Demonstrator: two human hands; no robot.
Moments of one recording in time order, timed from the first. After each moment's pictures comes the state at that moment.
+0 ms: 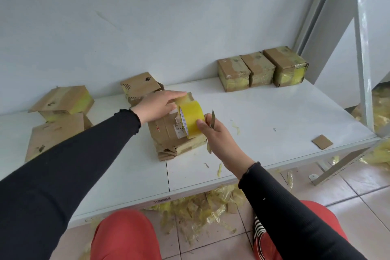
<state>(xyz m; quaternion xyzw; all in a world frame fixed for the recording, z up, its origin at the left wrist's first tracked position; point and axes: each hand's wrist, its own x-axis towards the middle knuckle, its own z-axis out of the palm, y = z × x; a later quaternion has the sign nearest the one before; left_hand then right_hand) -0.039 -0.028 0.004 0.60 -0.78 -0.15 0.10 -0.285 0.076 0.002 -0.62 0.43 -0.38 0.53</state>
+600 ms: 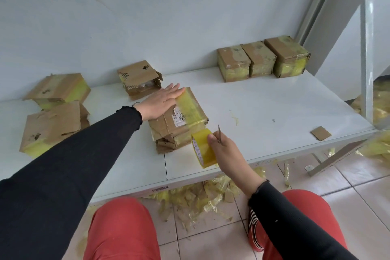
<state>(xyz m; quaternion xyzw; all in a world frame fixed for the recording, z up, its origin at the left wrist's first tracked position) -0.044 -0.017 -0.024 0.57 -0.79 -0.20 0.05 -0.308 0.113 -0.035 -0.62 0.55 -0.30 0.47</state>
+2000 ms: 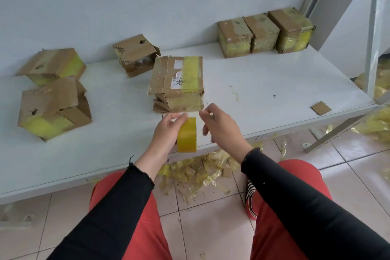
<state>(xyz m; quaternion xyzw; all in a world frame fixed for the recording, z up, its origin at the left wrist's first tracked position) -0.131 0.137 -0.077 0.69 -0.37 -0.48 0.41 -0.299 0.109 -0.052 -0.68 0.56 -0.25 0.40</state>
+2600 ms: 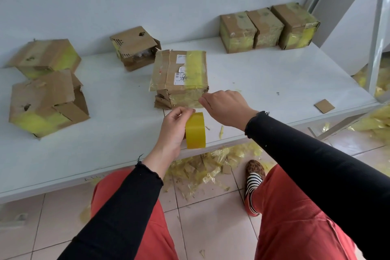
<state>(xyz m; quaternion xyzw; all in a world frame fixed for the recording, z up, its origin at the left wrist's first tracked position) -0.142 0.129 -0.078 0.60 -0.29 -0.54 0.52 -0.297 0.043 -0.046 -0.89 0.46 -0.05 0.02</state>
